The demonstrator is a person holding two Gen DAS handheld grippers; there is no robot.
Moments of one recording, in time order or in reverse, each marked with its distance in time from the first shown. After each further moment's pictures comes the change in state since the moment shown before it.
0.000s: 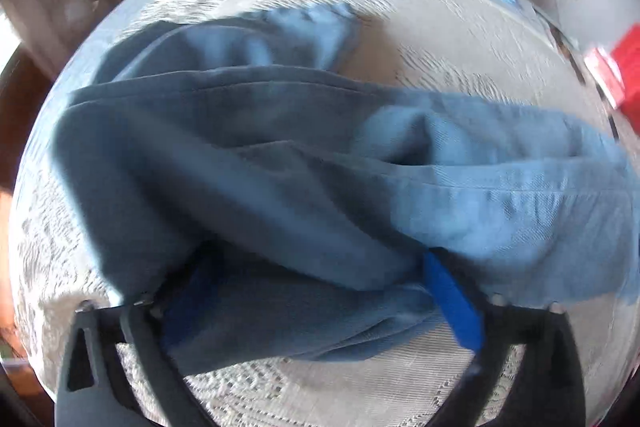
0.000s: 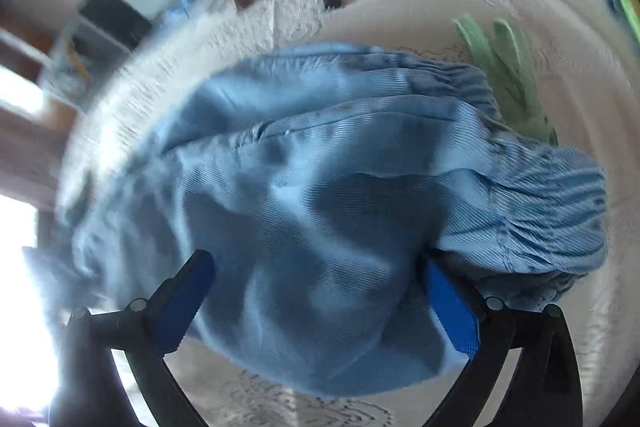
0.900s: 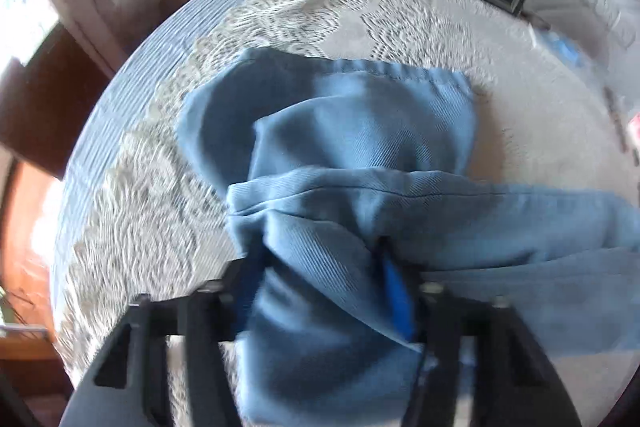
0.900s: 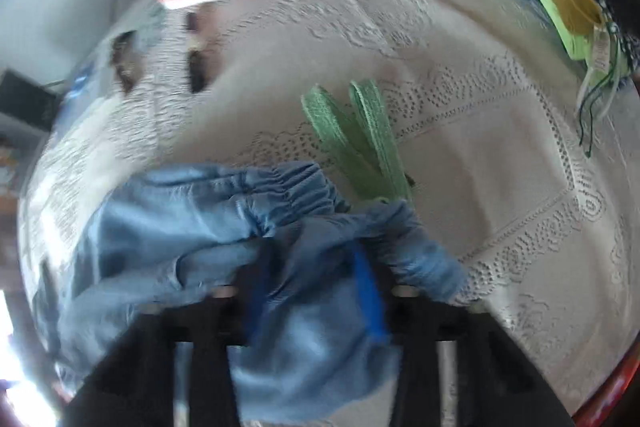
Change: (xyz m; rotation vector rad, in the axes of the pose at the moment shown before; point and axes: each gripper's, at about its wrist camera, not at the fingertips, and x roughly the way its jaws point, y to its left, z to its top) left arm -0.024 0.090 0.044 -0.171 -0.013 0.059; right arm -0.038 -0.059 0.052 0.231 -0.019 -0.161
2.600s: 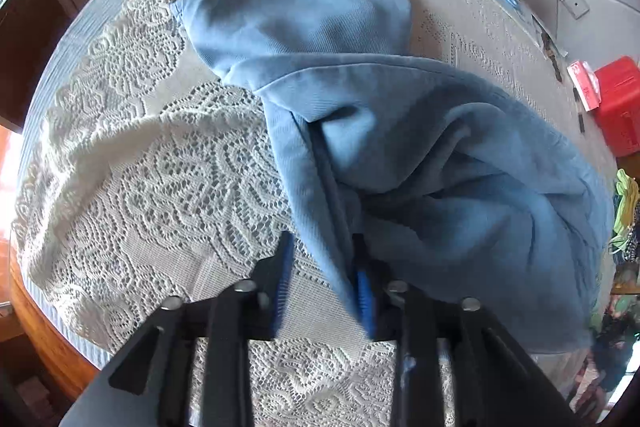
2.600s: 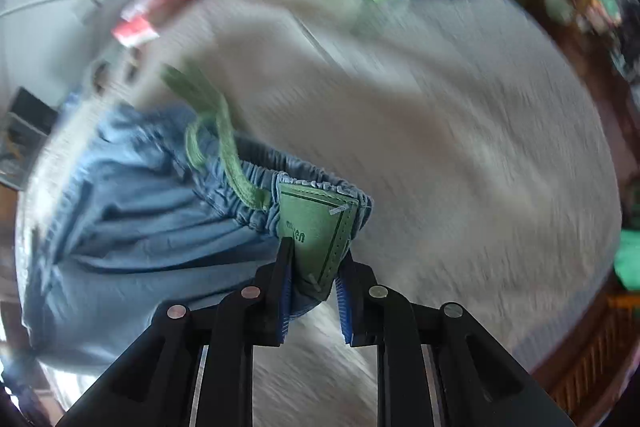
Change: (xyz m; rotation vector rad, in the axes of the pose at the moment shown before) left arm -0.044 0.000 -0.126 -0.002 0.168 -0.173; right arm -0.066 -0.186 -0.176 0.144 -0.090 -0.050
